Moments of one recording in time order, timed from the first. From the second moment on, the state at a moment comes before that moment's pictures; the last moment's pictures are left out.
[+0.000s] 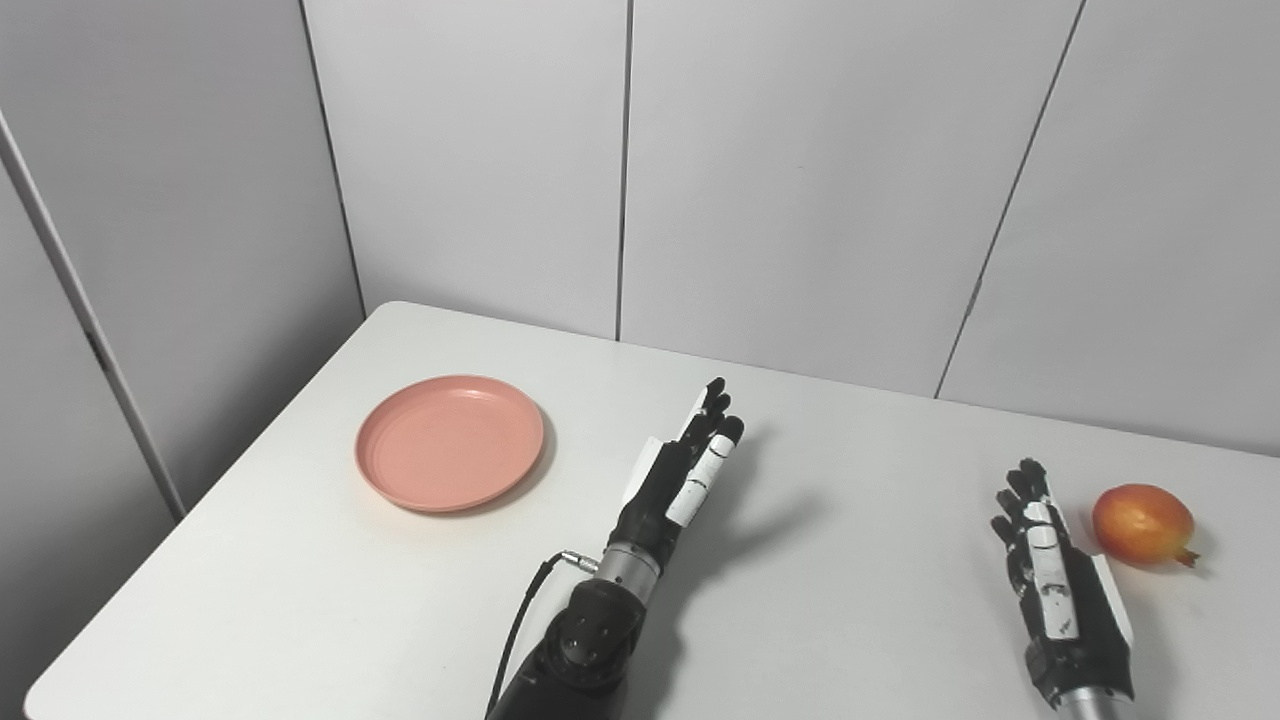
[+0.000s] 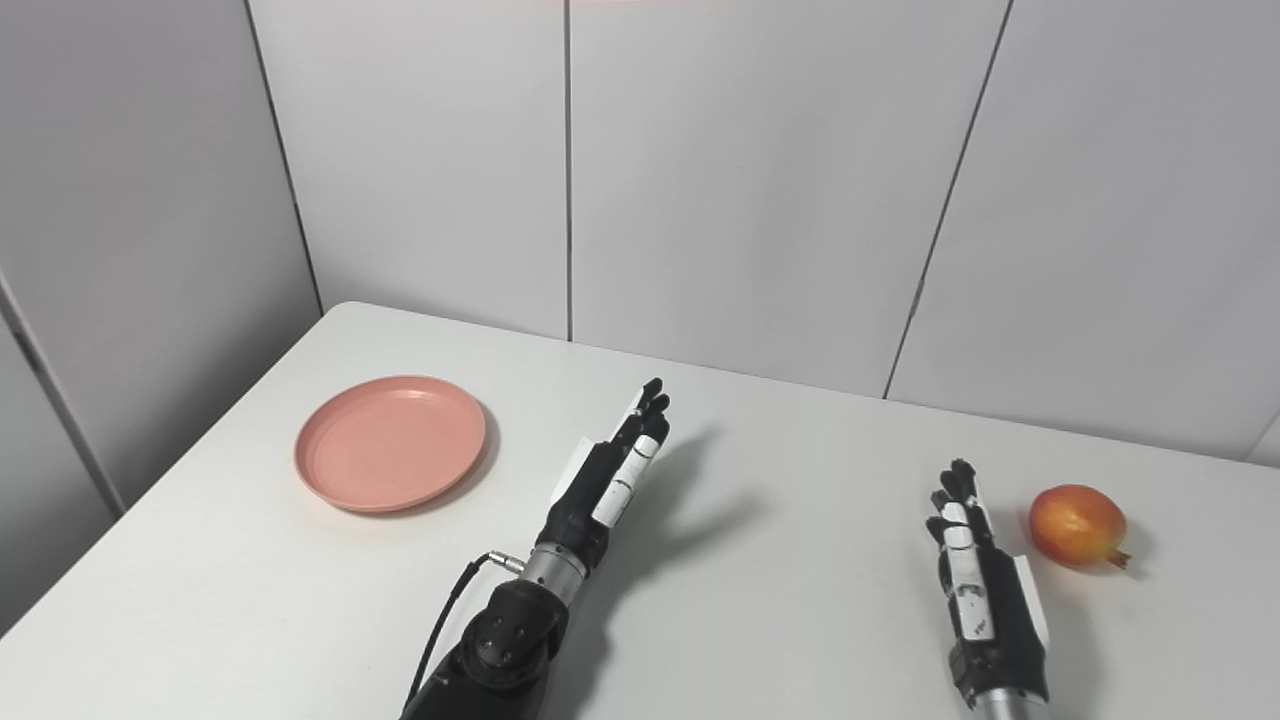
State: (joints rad) left arm -0.39 -0.07 -0.08 0.50 0.09 -0.26 0.03; right arm -0.27 -0.10 -0.05 0.29 0.12 -0.14 0.14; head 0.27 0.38
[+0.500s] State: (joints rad) left arm -0.36 -0.07 0.00 0.43 0.01 -0.29 0.04; right arm -0.30 -0.09 -0.05 0.32 0.11 -0.17 0.14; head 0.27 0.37
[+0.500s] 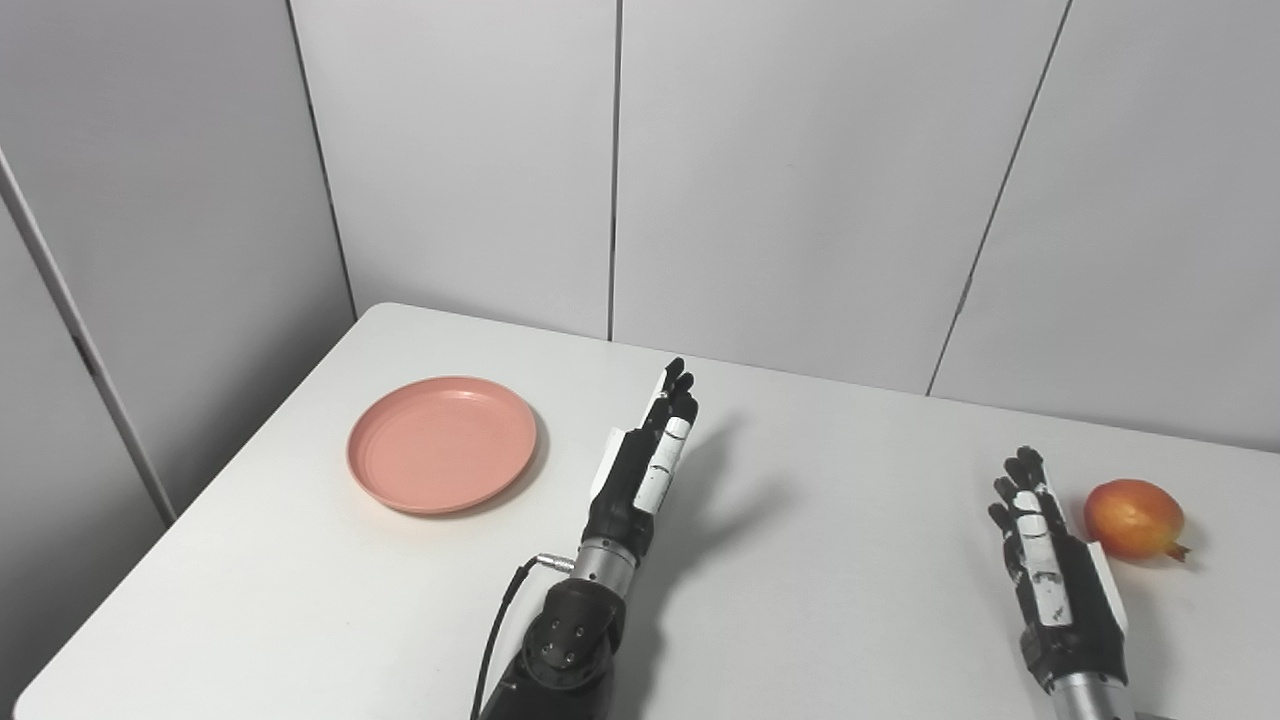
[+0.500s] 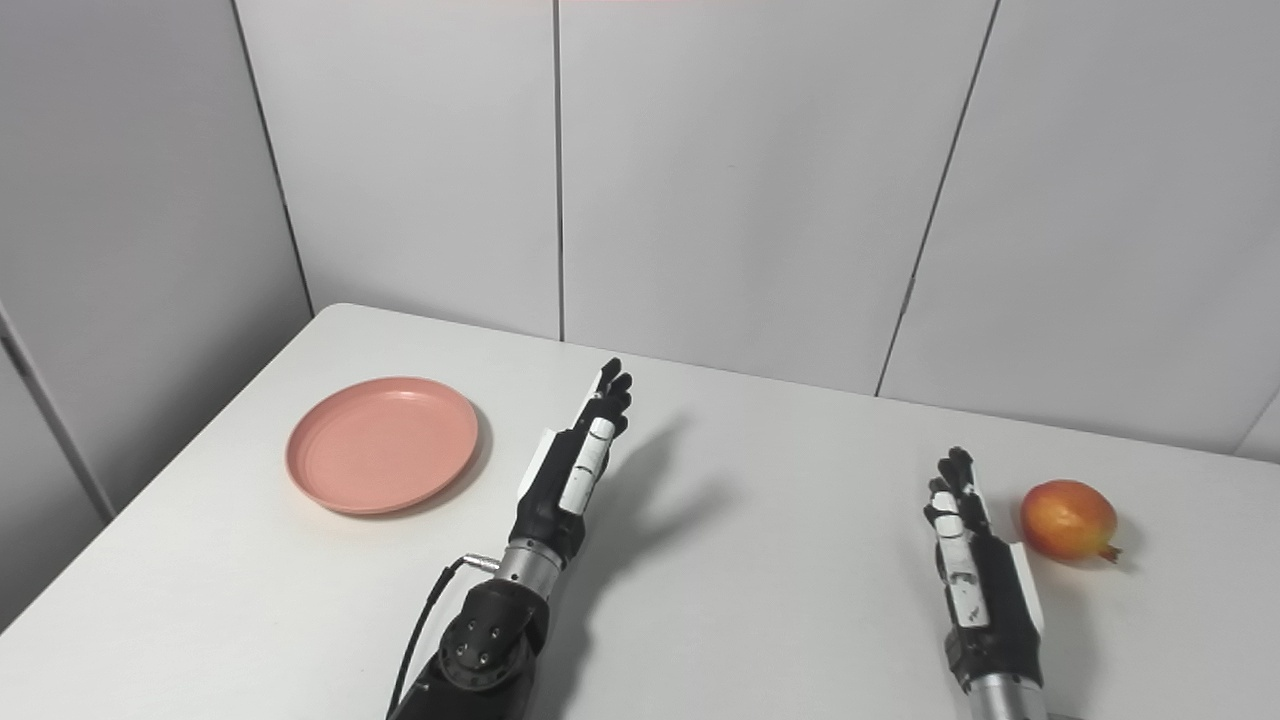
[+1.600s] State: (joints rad) left arm -0.38 0.13 0.14 0.26 -0.05 -0.08 0.06; right arm -0.30 -0.09 -0.05 0.33 0.09 -0.22 0.12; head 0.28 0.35
